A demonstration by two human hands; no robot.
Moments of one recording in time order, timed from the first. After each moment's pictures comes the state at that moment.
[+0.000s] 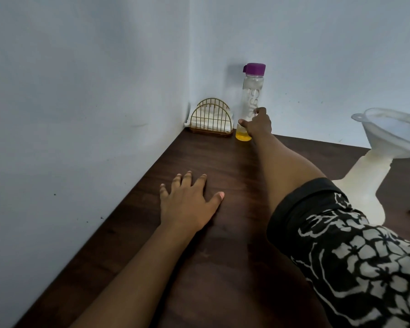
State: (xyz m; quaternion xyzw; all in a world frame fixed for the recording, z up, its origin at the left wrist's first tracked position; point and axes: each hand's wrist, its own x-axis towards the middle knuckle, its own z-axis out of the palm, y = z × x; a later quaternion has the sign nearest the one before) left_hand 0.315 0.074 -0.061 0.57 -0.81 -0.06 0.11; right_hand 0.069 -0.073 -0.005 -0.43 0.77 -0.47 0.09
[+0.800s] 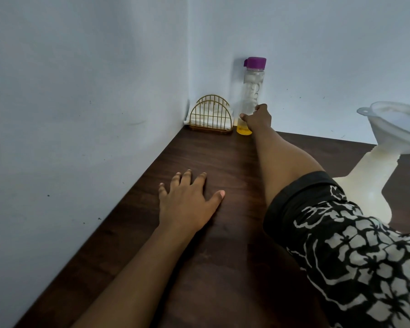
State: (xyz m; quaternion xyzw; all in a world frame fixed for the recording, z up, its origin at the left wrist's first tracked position) left_hand 0.316 0.073 -0.061 0.57 -0.81 -0.06 0.12; right_hand 0.069 -0.082 0.001 -0.41 0.77 -0.47 0.12
